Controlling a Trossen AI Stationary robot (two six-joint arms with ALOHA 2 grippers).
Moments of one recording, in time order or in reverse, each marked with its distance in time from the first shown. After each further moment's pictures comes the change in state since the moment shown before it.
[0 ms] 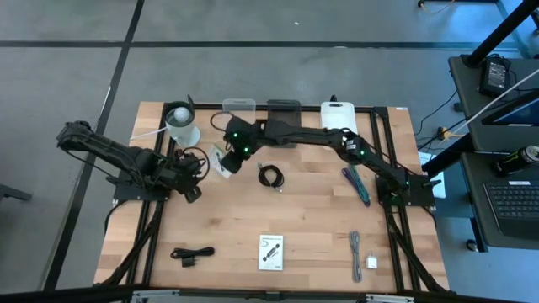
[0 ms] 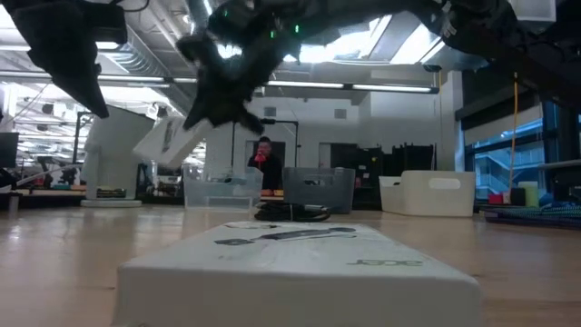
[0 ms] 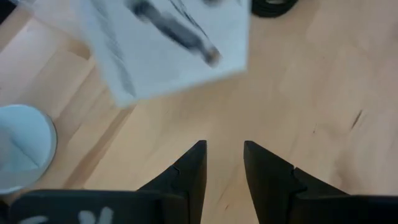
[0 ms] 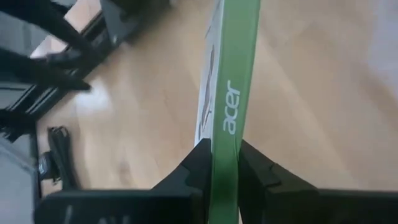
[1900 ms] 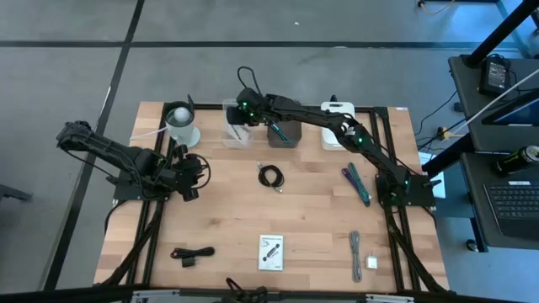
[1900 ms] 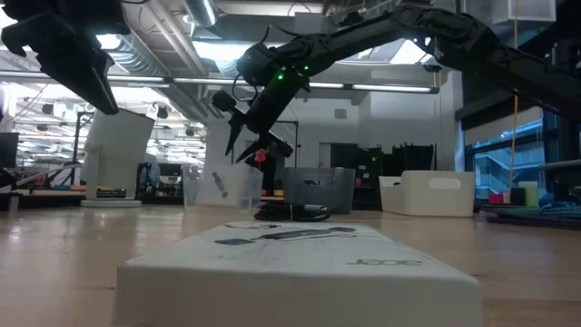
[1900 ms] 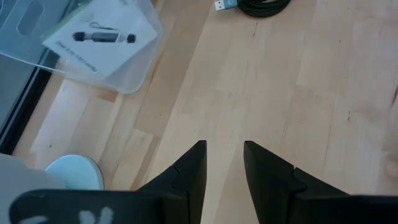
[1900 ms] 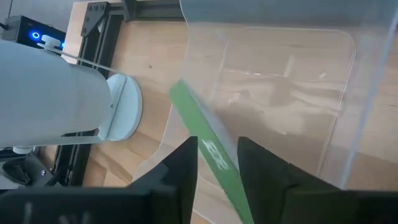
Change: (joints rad) left arm 0.000 0.001 0.000 0.002 -0.082 0.268; right arm -0.209 0.040 -0.024 0.103 0.282 0.522
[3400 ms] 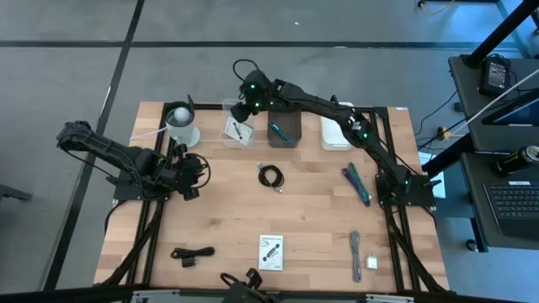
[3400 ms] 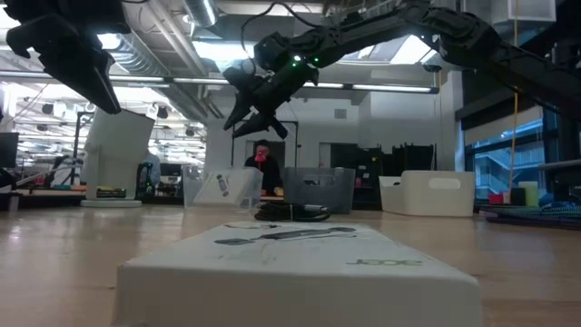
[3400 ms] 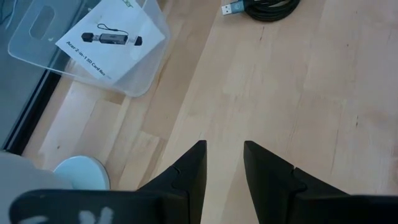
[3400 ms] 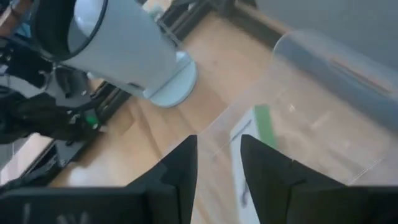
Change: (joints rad) left arm 0.002 0.000 0.000 0.000 -0.027 -0.002; right arm -0.068 -0.049 0.035 0.044 -0.269 -0.560
